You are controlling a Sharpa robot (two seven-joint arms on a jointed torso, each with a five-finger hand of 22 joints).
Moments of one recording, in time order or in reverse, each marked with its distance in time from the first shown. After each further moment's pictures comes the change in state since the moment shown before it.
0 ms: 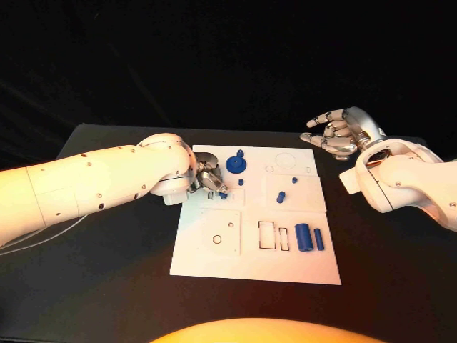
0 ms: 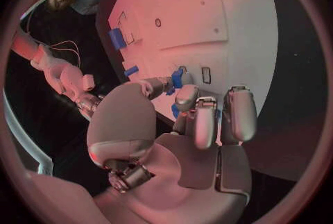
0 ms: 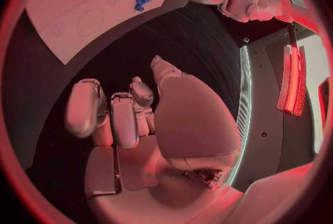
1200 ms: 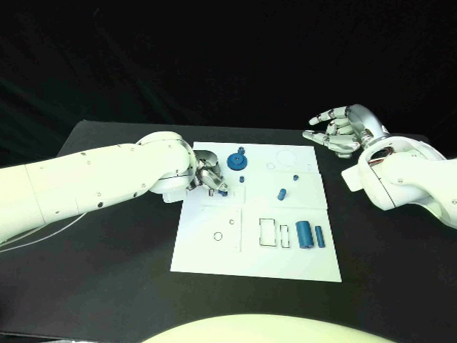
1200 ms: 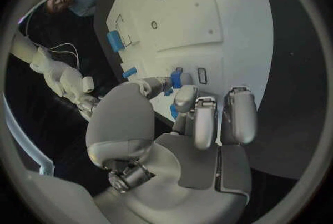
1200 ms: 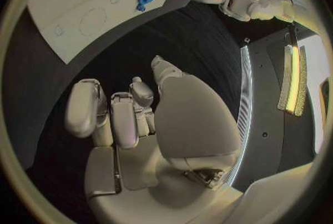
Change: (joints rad) left arm -0.005 -0.010 -0.001 0.007 -0.023 -0.001 0.002; left_hand -0.020 -0.012 -0.003 -0.003 0.059 0.020 -0.008 0.000 0.008 0.018 -0.011 0.003 0.006 0.000 -0.007 0.000 0.000 -0.016 0.014 -0.007 0.008 0.022; right arm -0.001 -0.001 0.000 -0.006 0.002 0.004 0.000; right_hand -0.004 -0.004 0.006 0.000 0.000 0.000 0.000 0.000 0.000 0.000 0.000 0.000 -0.002 0.000 0.000 -0.004 -0.002 0.000 0.000 0.000 0.000 -0.002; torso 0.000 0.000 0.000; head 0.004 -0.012
